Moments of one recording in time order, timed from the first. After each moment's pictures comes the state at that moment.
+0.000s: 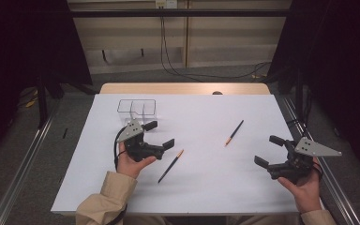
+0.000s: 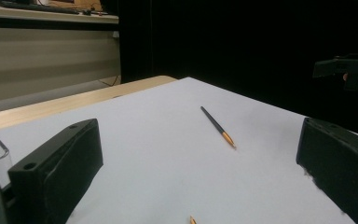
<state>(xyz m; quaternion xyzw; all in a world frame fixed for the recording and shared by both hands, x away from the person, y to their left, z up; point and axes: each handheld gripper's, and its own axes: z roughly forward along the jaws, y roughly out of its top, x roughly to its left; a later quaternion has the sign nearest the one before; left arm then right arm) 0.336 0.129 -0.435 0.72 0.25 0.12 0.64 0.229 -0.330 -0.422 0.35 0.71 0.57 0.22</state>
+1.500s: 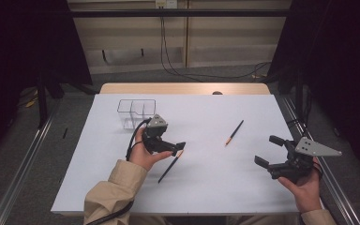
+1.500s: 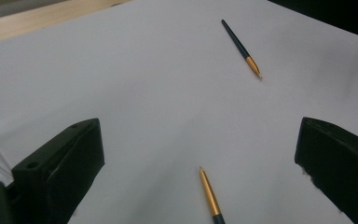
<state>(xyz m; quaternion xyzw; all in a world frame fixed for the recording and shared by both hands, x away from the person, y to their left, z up) 0.358 0.084 -0.432 0.84 0.30 0.08 0.46 0.230 -0.332 -0.423 0.34 0.71 0.57 0.22</state>
